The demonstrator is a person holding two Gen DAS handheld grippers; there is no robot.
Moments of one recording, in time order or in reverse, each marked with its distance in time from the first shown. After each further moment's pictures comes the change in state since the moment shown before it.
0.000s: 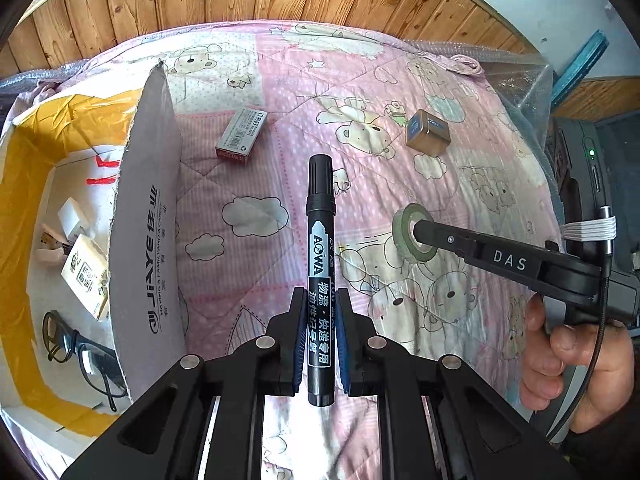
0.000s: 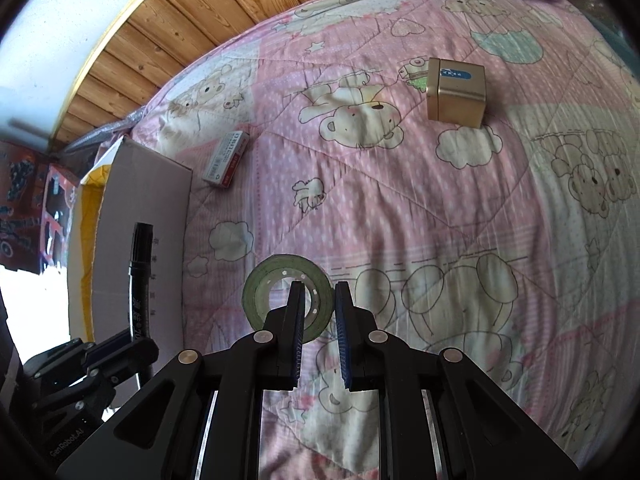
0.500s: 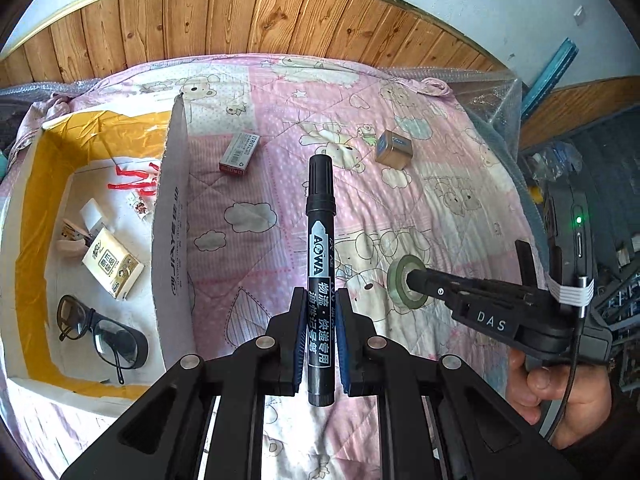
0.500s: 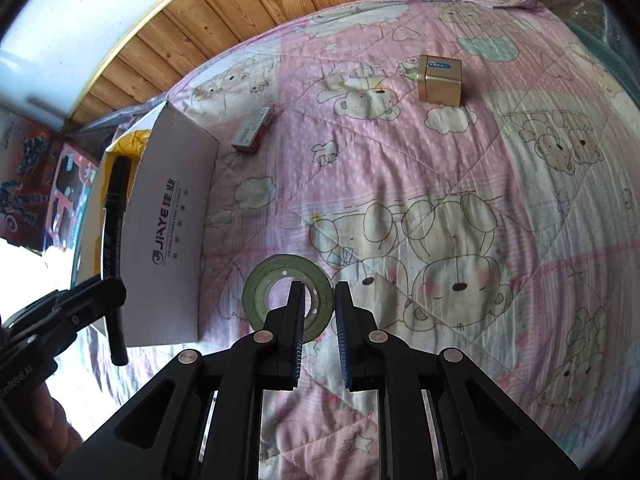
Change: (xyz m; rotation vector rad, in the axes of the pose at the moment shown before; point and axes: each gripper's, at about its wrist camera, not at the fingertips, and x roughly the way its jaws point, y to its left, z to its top) left arm -0.062 -0.001 -0.030 0.006 -0.102 -0.048; right arm -0.047 0.023 -0.062 -0.040 -0.034 -0.013
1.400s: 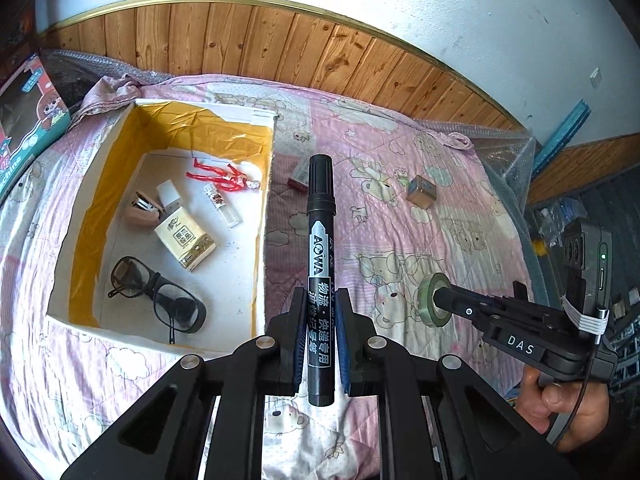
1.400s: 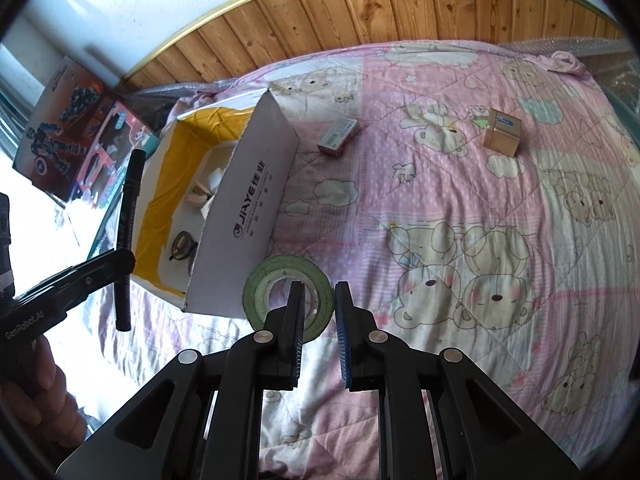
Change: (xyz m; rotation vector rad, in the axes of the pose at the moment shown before) left arm -0.076 0.064 -0.040 -0.163 -0.129 0.037; right arm -0.030 0.084 -0.022 -0.211 -0.032 0.059
